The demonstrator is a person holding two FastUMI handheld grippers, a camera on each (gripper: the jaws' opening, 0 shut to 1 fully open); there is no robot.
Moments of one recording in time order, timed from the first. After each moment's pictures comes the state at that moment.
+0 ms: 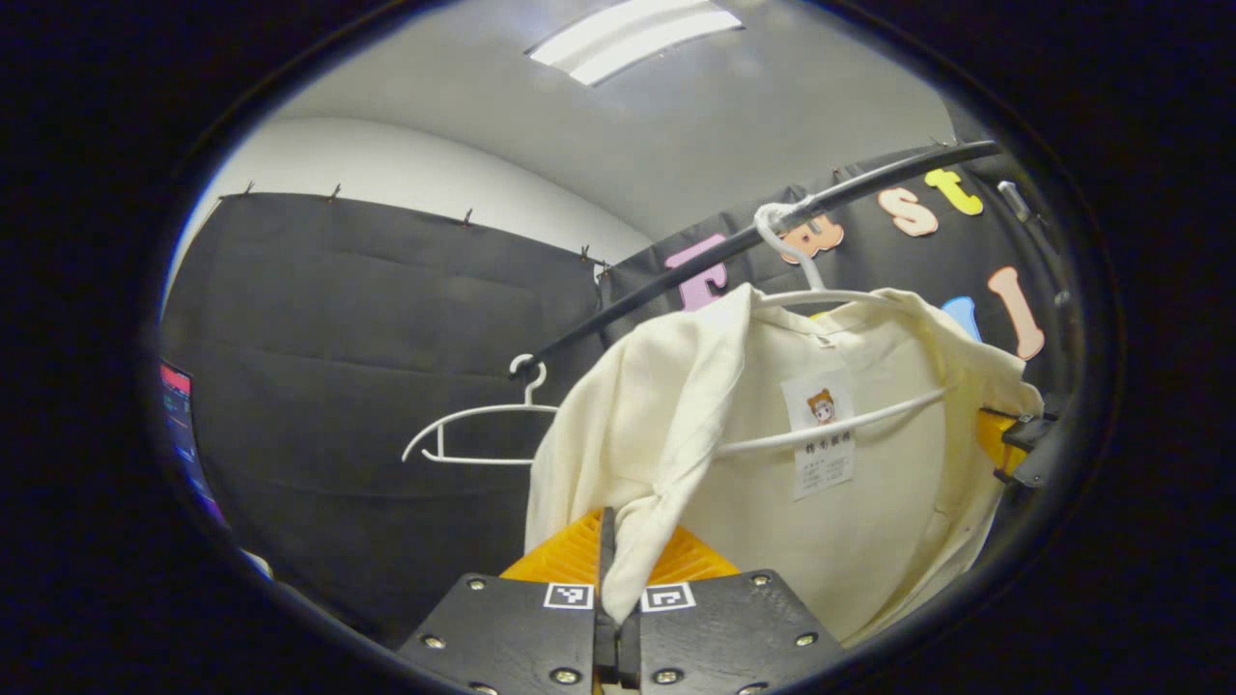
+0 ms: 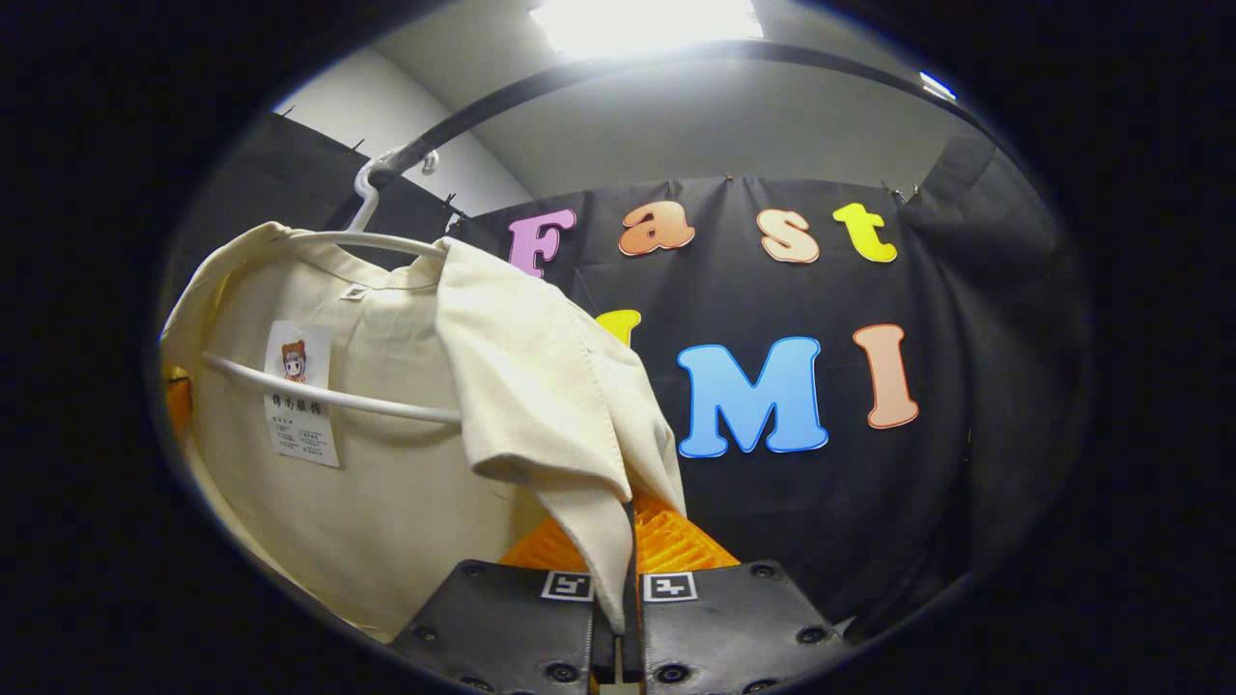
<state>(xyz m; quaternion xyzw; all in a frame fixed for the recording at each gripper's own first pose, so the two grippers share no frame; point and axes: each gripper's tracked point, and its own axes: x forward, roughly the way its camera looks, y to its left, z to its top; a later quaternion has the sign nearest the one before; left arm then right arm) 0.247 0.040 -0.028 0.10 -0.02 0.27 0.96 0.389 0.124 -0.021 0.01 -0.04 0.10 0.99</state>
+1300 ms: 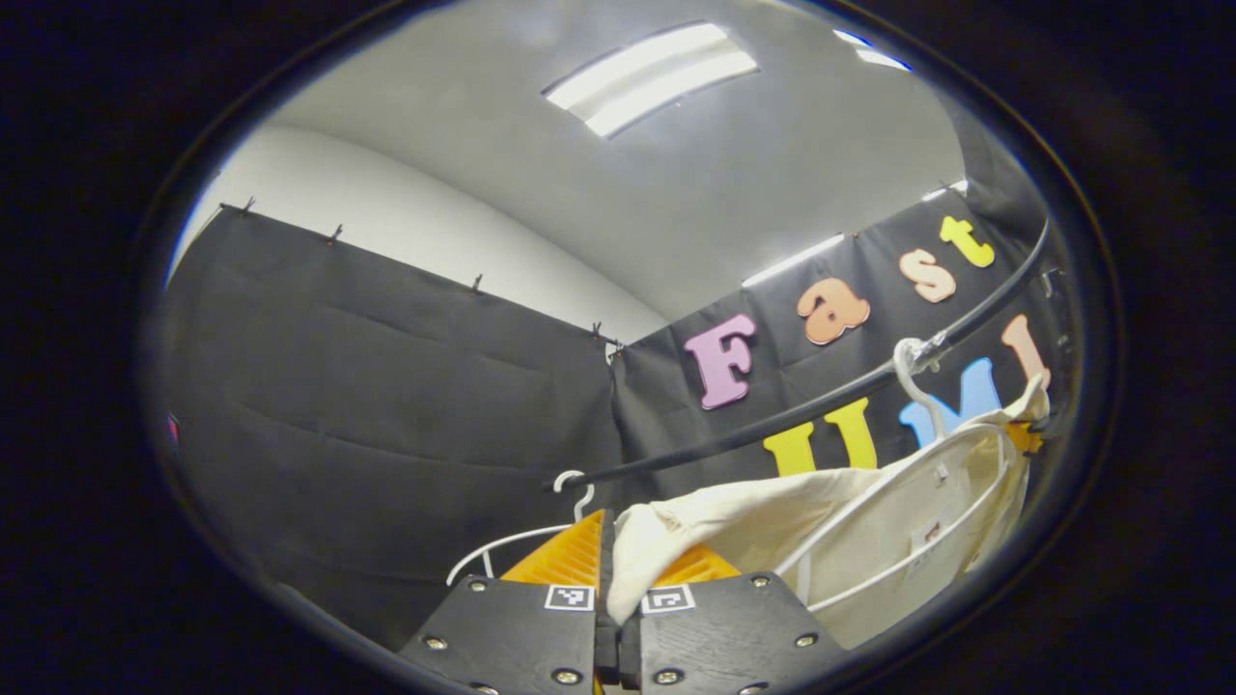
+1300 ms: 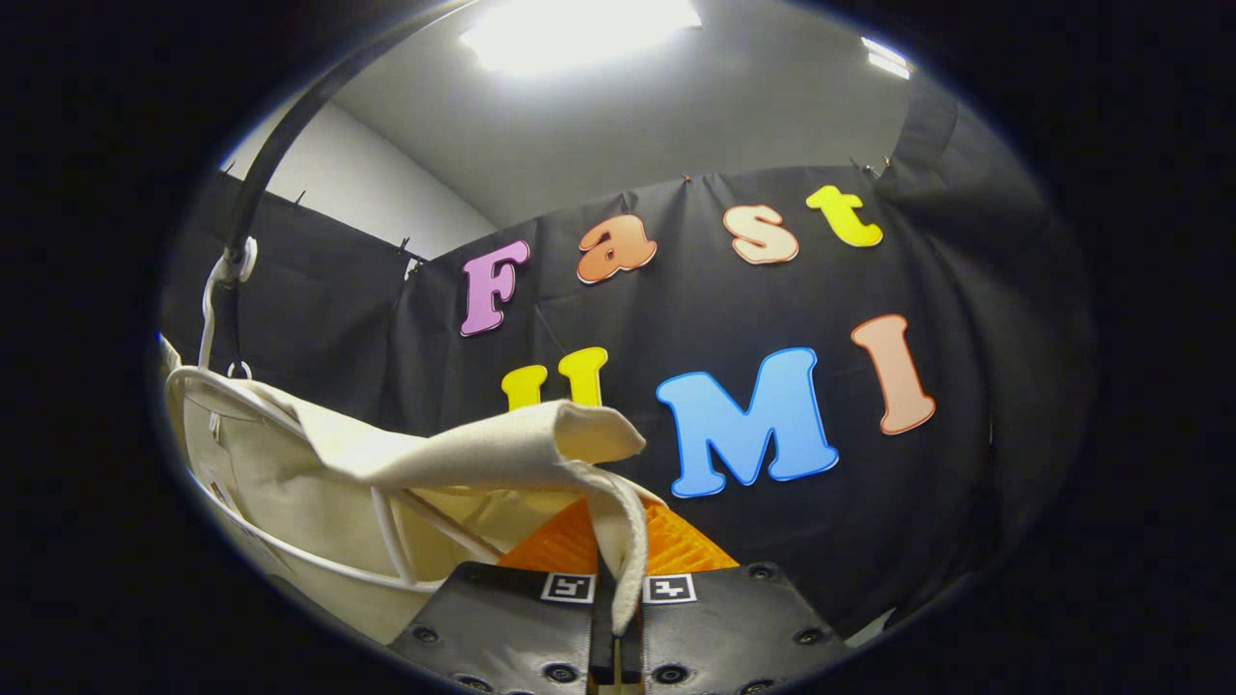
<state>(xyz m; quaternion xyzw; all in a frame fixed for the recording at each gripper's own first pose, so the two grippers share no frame) 0.274 0.141 0.092 0.12 -0.12 0.24 0.96 0.487 0.105 0.022 0.10 -0.02 0.13 0.99</state>
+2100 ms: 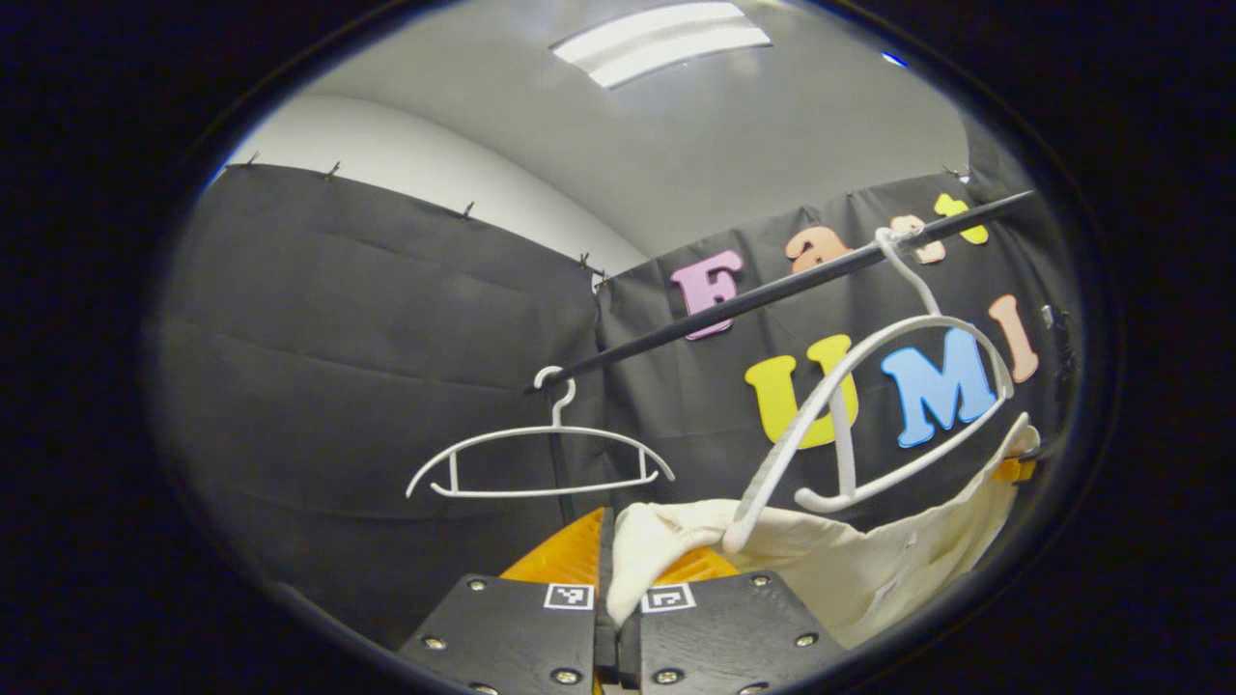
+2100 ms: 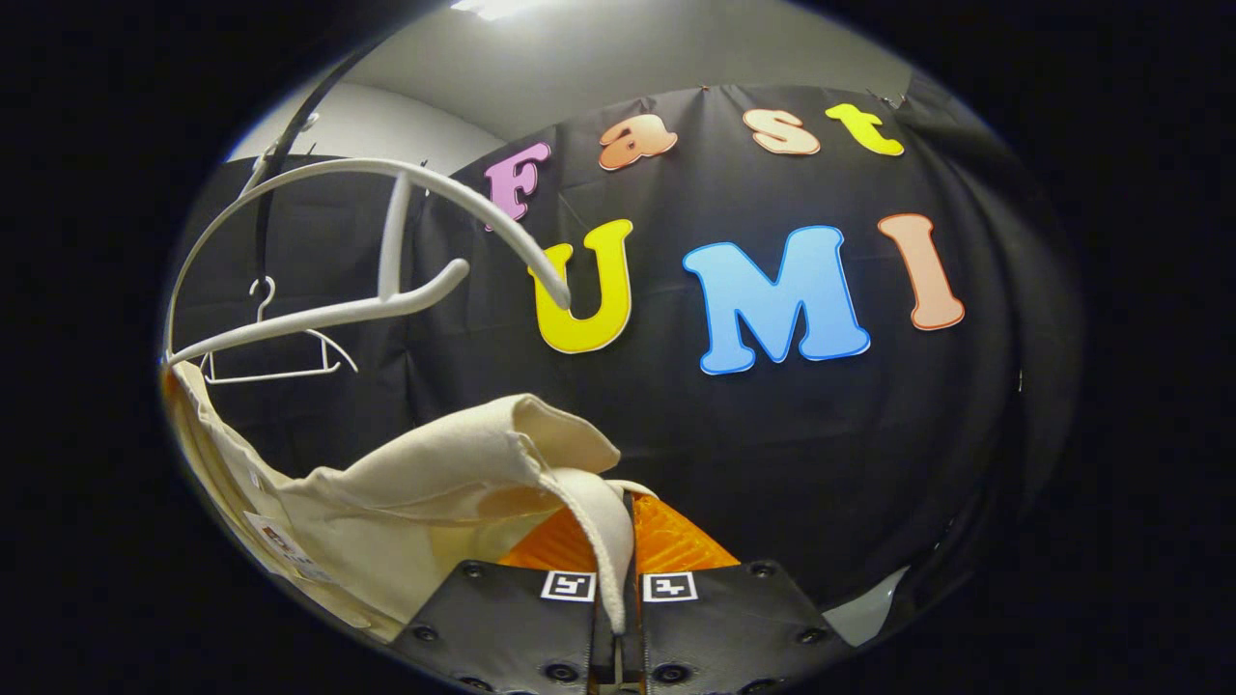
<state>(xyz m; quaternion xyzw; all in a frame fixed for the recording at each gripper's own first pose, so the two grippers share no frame) 0.265 0.163 -0.028 0.07 -0.04 0.23 0.97 0.433 0.122 -0.105 0.07 0.10 0.18 0.98</state>
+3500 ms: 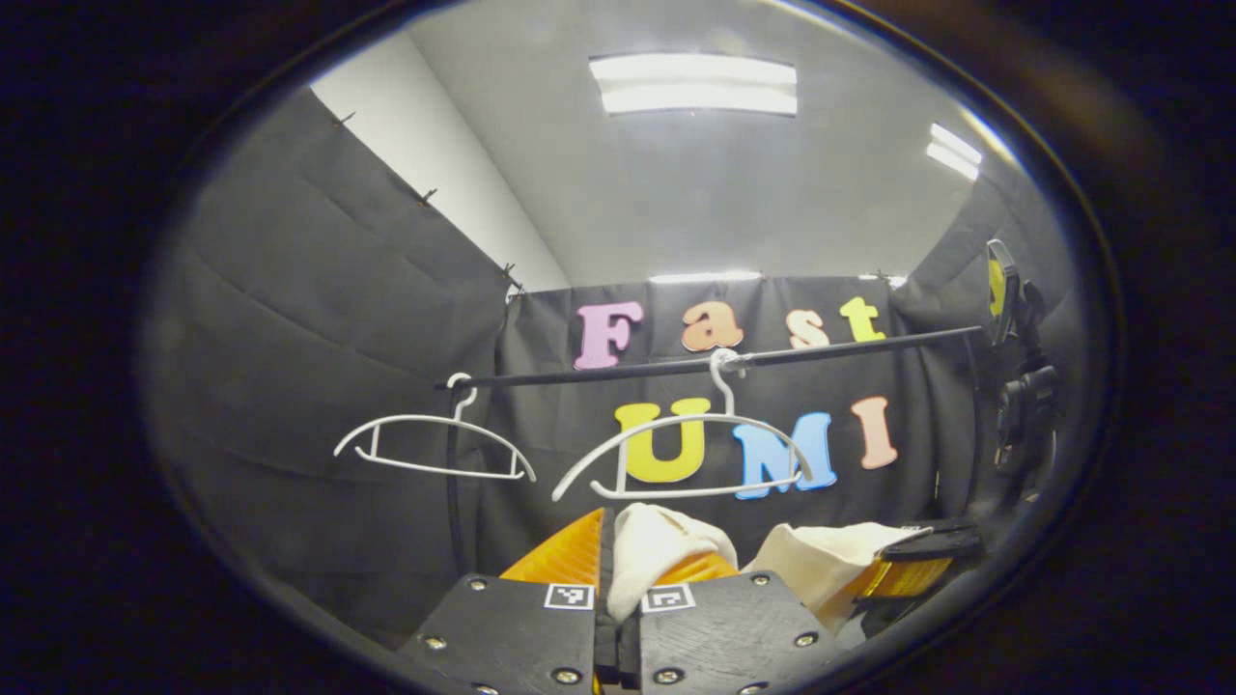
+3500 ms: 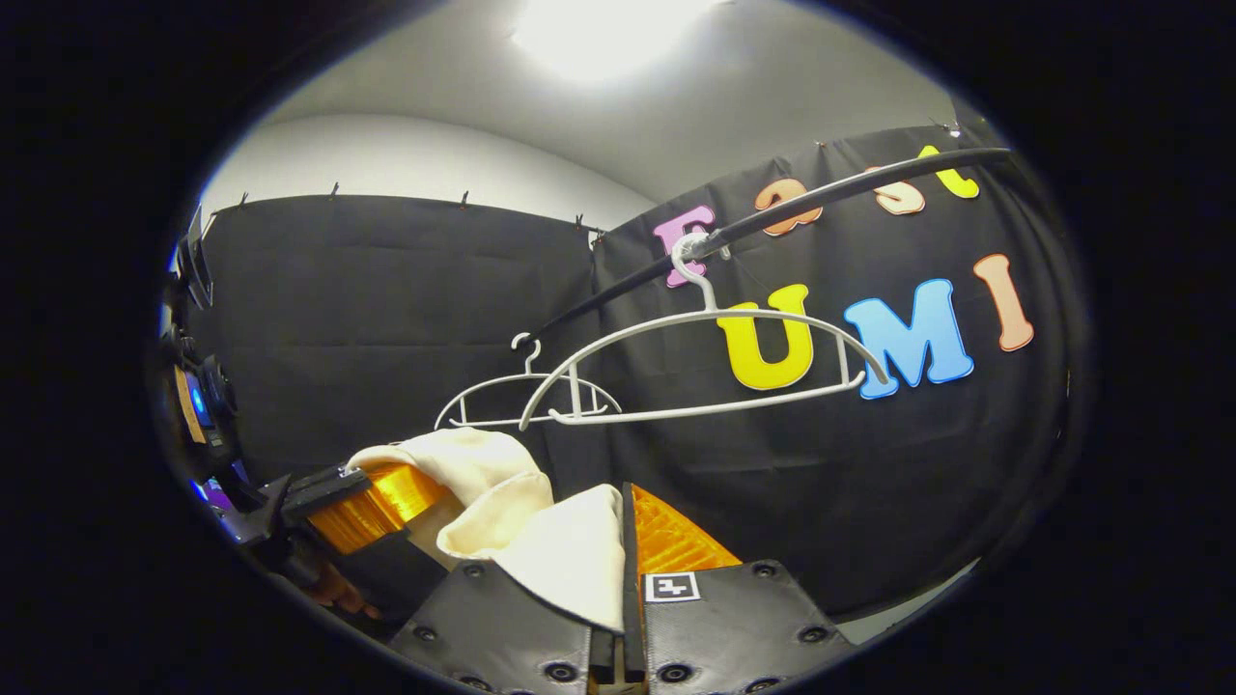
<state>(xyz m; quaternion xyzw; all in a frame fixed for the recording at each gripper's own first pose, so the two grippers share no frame) 0.147 0.044 0.013 -0.04 -0.09 0.04 0.99 0.136 0.265 0.019 0.11 0.04 0.35 0.93</state>
